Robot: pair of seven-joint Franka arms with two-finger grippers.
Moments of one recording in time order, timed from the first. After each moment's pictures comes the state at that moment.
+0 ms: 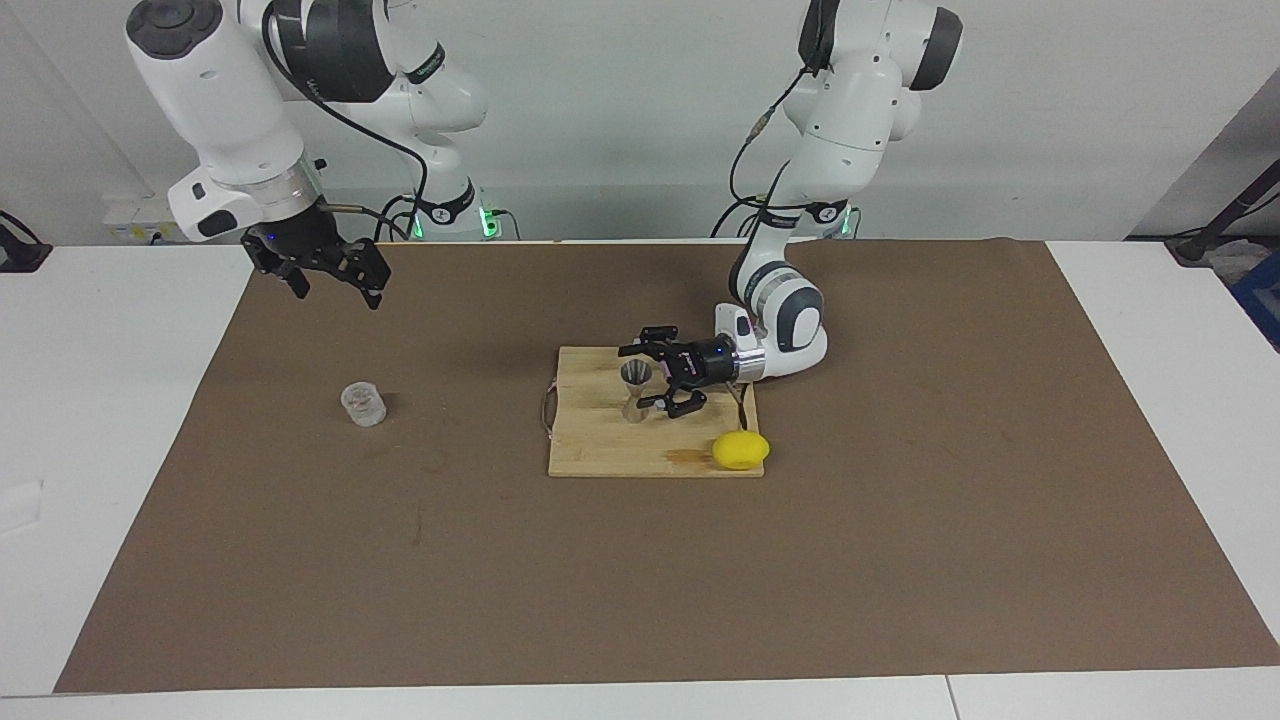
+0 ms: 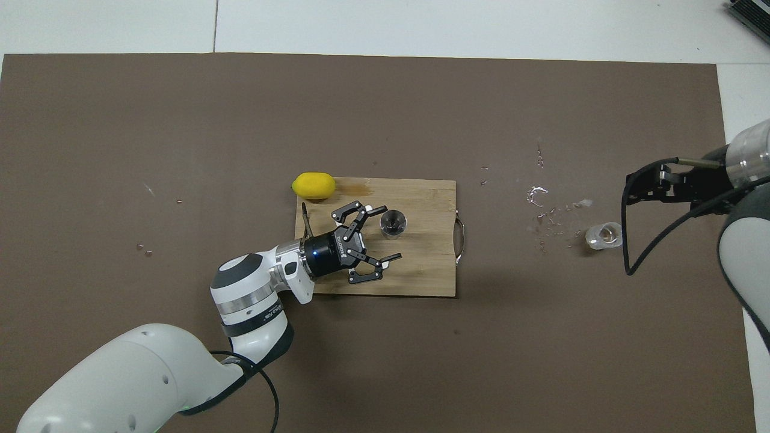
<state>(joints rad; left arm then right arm) -0.39 0.48 -0.05 -2.24 -2.24 1.67 2.72 0.03 -0.01 0.00 -1.69 -0.01 1.64 0.25</state>
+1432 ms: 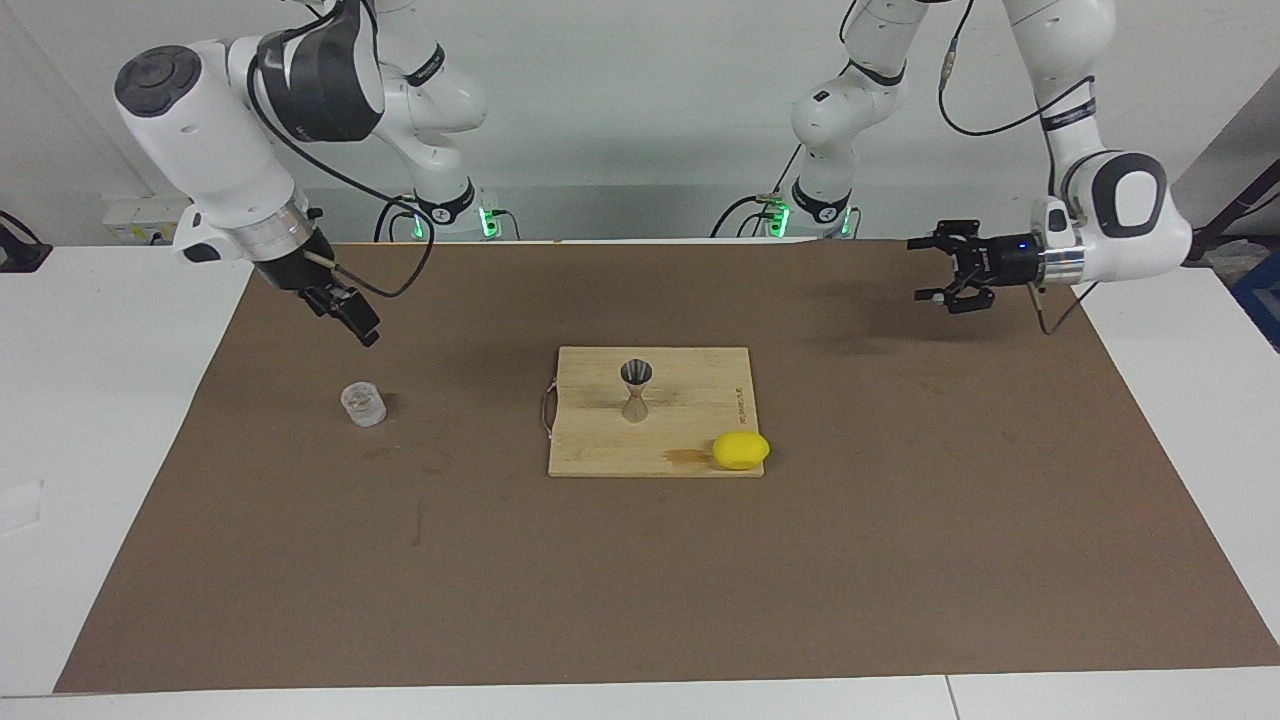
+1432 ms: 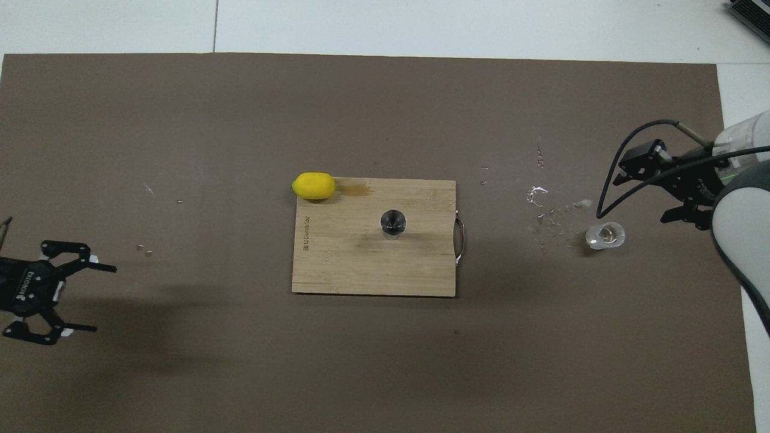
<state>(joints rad) 0.52 0.10 -0.03 -2.03 -0.76 1.24 2.21 -0.03 0.05 0.00 -1.74 0.11 1.75 0.68</state>
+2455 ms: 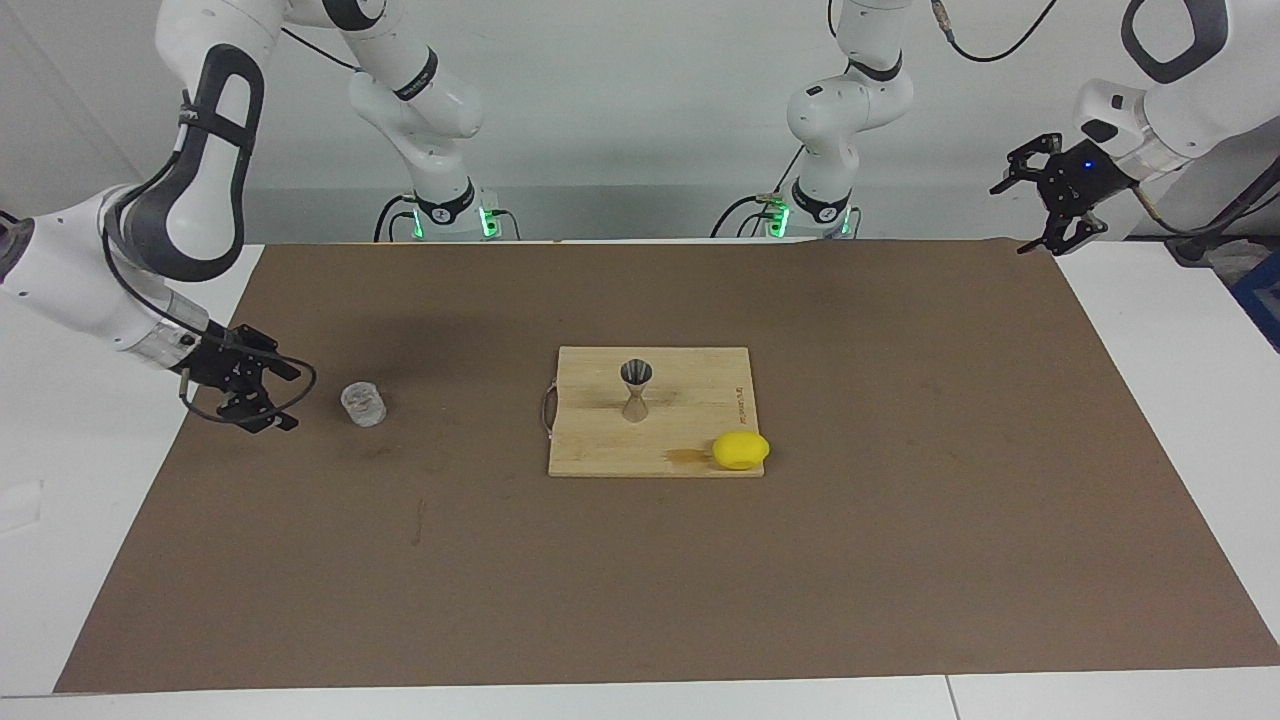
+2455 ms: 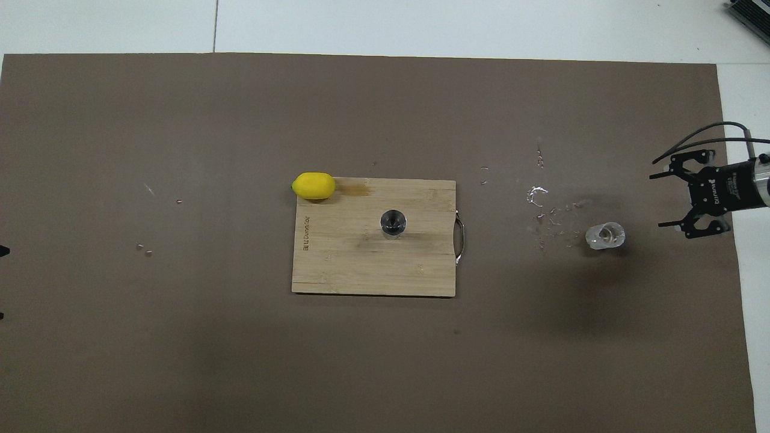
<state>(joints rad) 0.21 -0.07 -0.07 -1.64 -0.07 1.25 1.36 -0.33 0.28 -0.01 -1.83 0.45 1.94 0.95</state>
